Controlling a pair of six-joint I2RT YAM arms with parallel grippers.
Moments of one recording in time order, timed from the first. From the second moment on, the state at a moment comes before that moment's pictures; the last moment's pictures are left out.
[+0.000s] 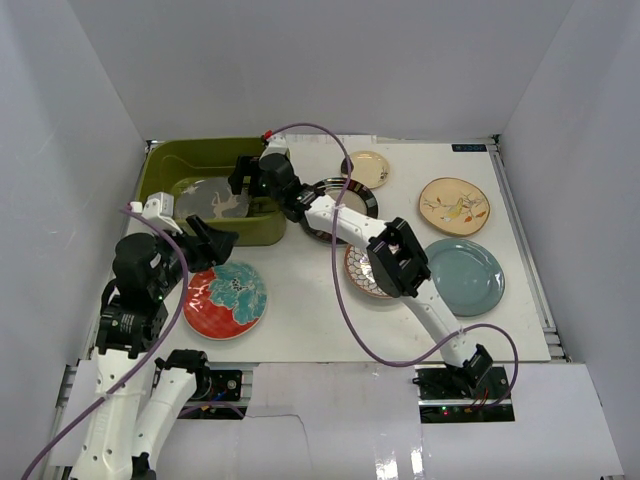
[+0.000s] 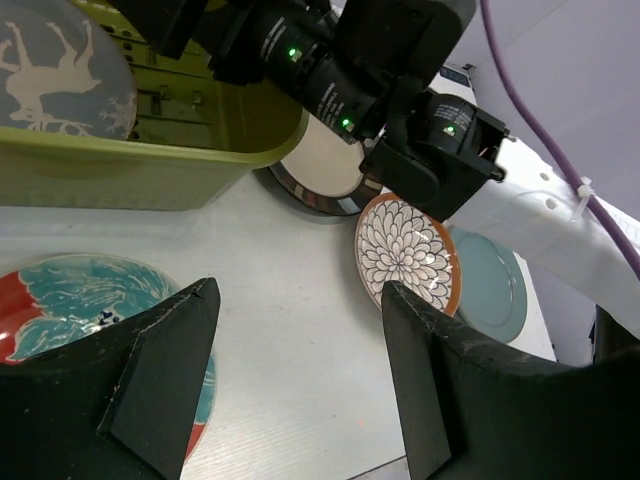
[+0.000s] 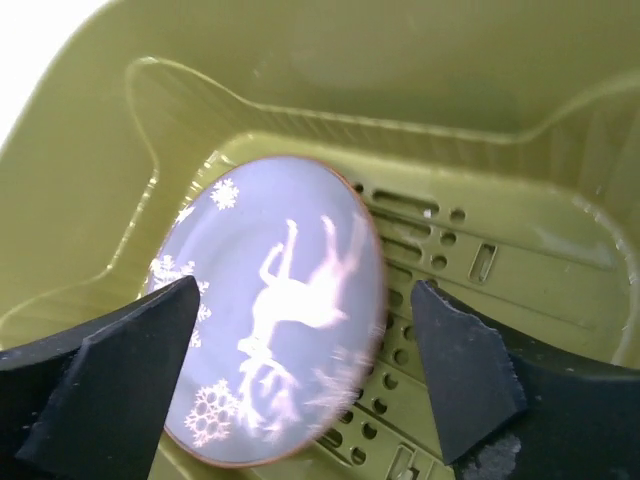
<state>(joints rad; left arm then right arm) -0.14 0.59 0.91 -0.58 0.24 -0.52 0.88 2.49 2.19 0.05 0.16 0.58</state>
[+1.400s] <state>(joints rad) -0.87 1.86 1.01 0.11 -0.11 -0.95 0.48 0.59 0.57 -0.12 -0.02 0.49</state>
